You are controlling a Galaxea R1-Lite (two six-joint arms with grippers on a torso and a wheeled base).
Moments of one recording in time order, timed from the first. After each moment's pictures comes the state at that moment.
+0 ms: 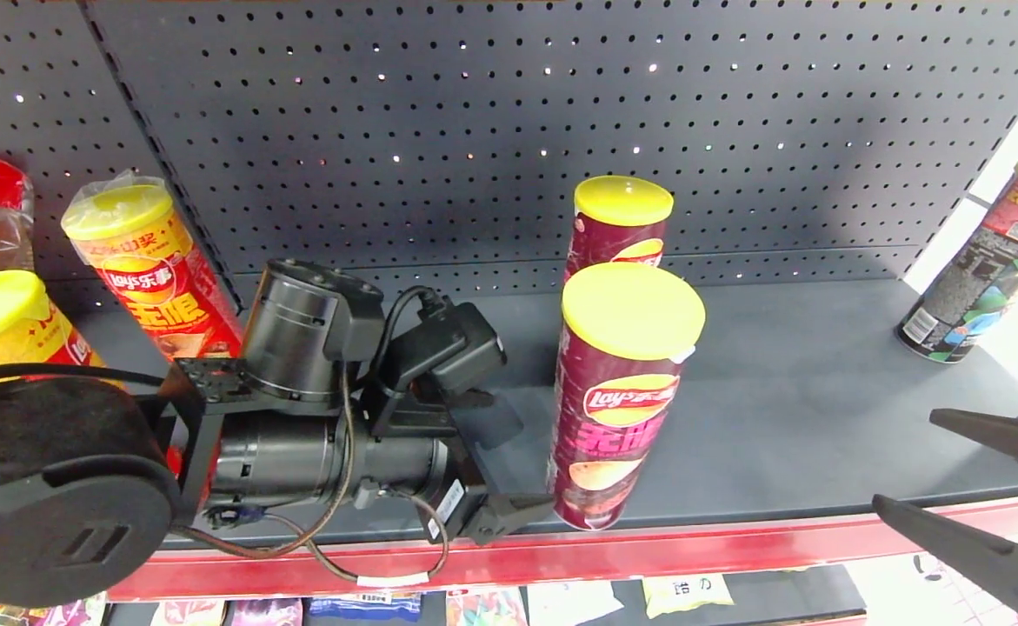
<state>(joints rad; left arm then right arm) -0.72 1.67 -0.87 -0.26 -0.29 0.26 0.44 0.88 -0.45 -0.20 0.15 -0.09</state>
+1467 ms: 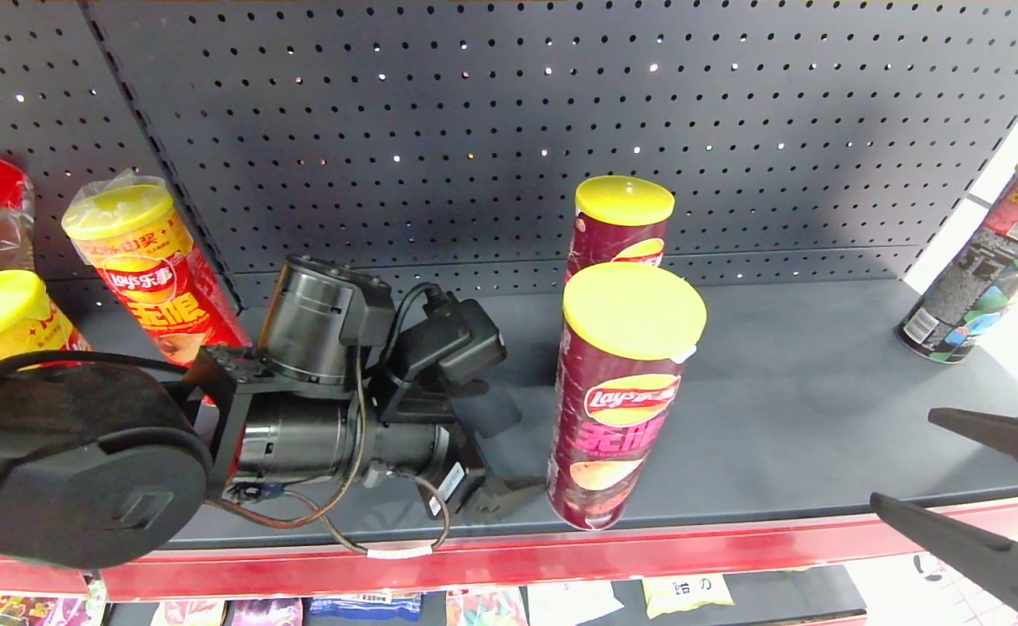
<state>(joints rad) -0.69 1.72 -0.90 -0.26 -0.28 0.32 0.43 0.89 -0.45 -0.20 0.15 -0.09</state>
